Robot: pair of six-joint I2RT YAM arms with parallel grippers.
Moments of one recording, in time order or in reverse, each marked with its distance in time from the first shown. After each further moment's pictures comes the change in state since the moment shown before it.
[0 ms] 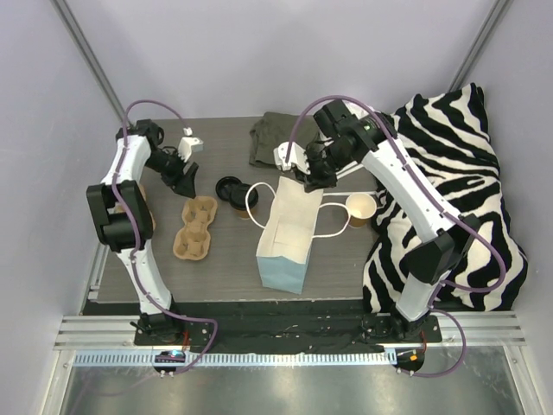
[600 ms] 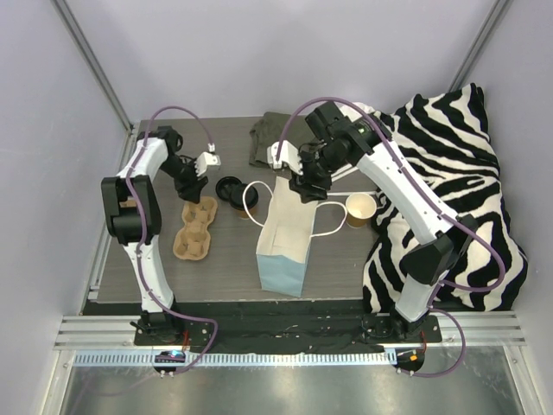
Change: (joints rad) left arm -0.090 0.082 -0.024 0.042 -0.095 0.353; right arm 0.060 0.008 0.023 -0.002 0.055 0.140
